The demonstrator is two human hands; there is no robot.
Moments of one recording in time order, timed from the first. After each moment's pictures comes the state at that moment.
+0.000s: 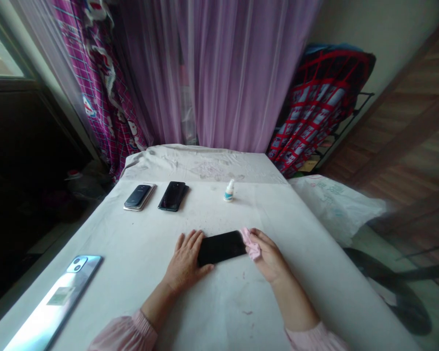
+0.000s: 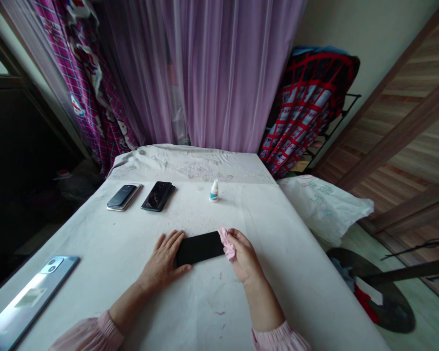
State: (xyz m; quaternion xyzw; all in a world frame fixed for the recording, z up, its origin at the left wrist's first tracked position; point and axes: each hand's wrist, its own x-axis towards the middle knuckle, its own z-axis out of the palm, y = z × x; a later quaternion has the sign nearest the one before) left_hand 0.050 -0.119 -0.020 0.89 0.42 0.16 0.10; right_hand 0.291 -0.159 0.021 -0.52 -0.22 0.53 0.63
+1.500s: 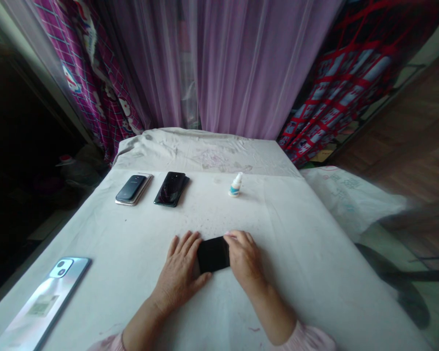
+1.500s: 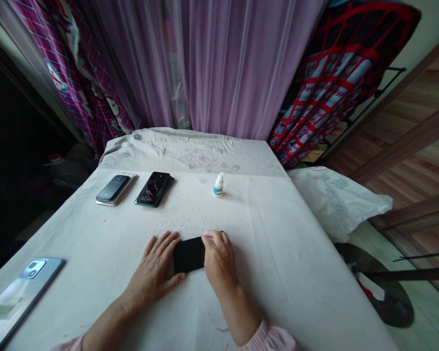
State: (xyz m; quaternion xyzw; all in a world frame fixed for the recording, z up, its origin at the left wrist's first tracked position) left_hand 0.038 -0.129 -0.019 0.89 0.42 0.18 0.09; right_hand 0.247 -0.145 -0.007 -0.64 -0.72 -0.02 0.27
